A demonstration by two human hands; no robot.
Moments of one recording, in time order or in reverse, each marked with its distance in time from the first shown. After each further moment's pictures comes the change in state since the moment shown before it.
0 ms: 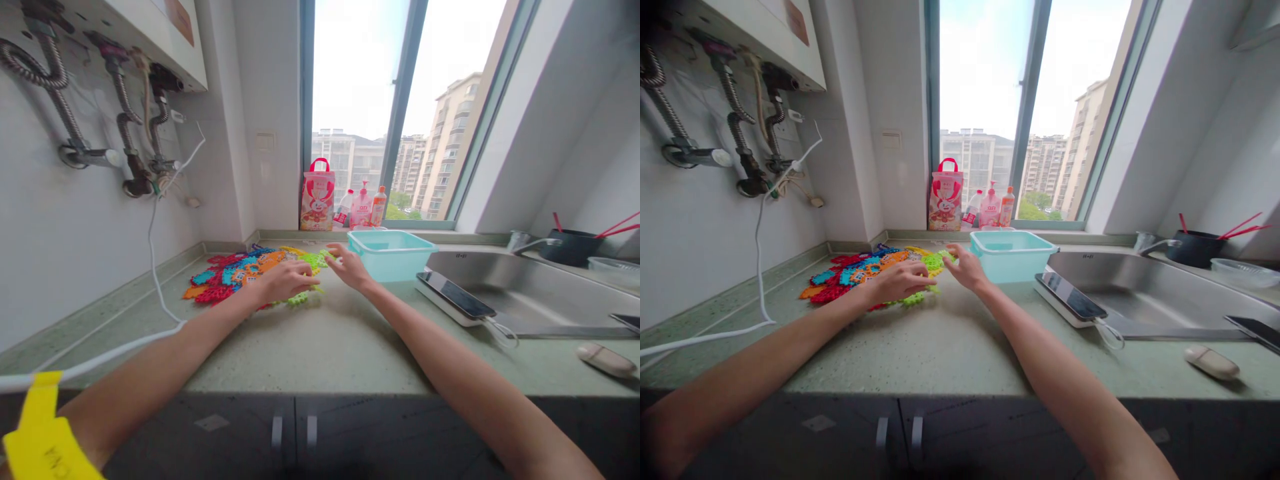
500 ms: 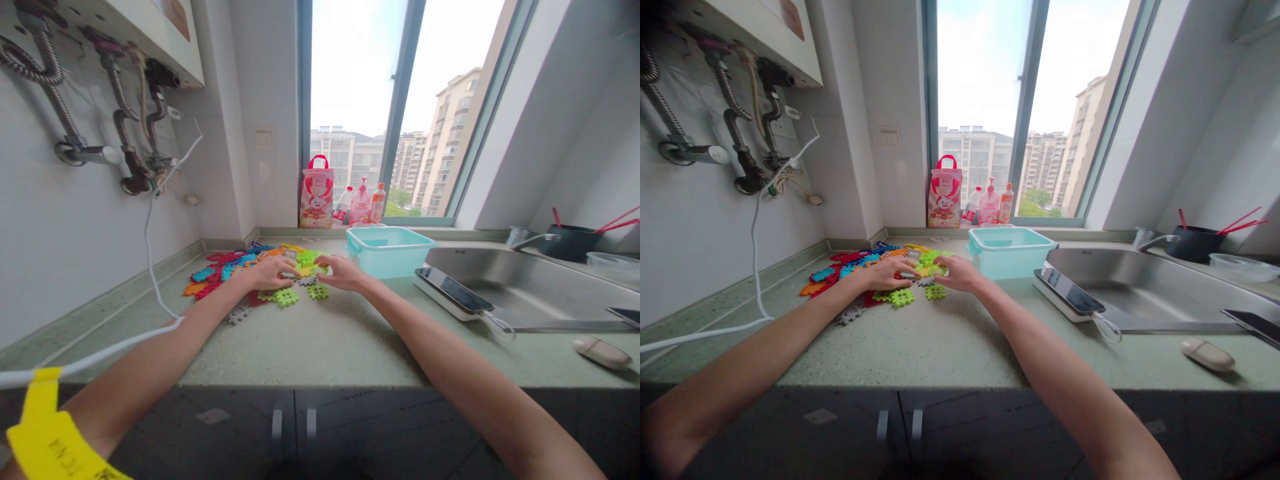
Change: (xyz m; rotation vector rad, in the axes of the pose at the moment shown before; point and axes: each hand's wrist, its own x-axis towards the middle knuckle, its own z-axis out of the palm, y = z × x) left_hand -0.032 -0.052 0.014 -0.207 -0.140 -0.227; right_hand -0.013 -0.031 -0.005 -0.210 -0.324 -0.148
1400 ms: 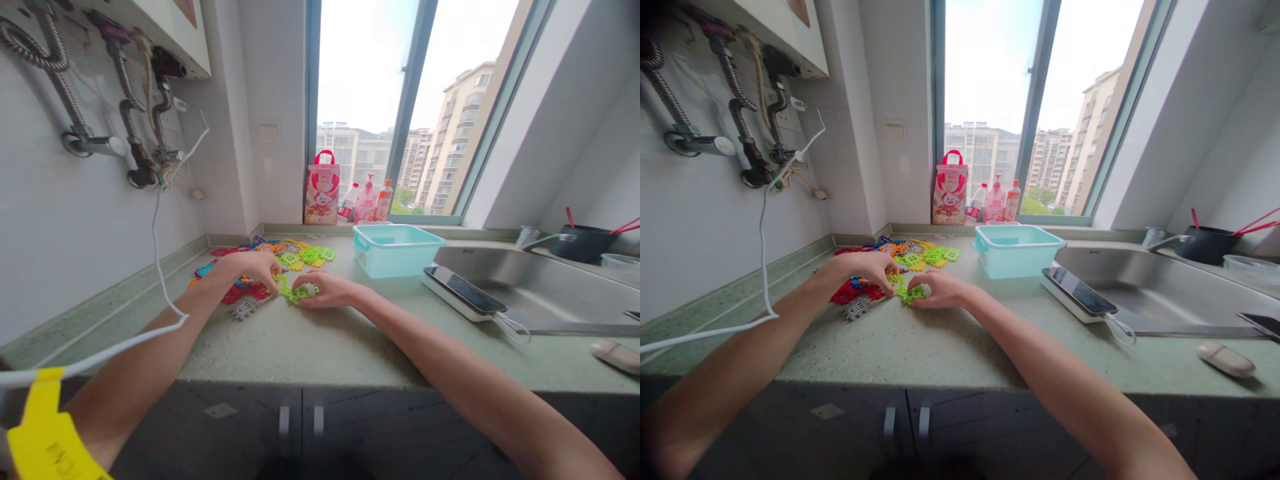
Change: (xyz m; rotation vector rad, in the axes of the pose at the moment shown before) left_hand -0.015 0.022 -0.062 -0.070 -0.507 -0.494; right_hand -0.002 -0.050 0.025 0.231 -0.208 -0.348
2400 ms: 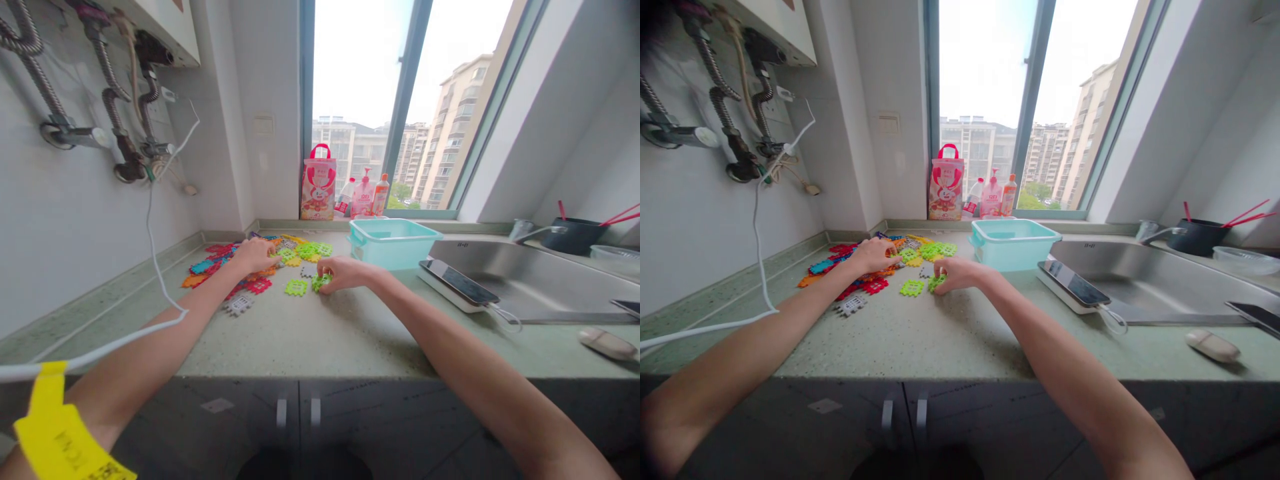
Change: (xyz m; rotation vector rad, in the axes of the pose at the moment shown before) left_hand 0.039 -0.022 0.029 0.229 0.578 -0.264; right_hand -0.022 0.020 -0.046 -0.172 -0.098 0.391
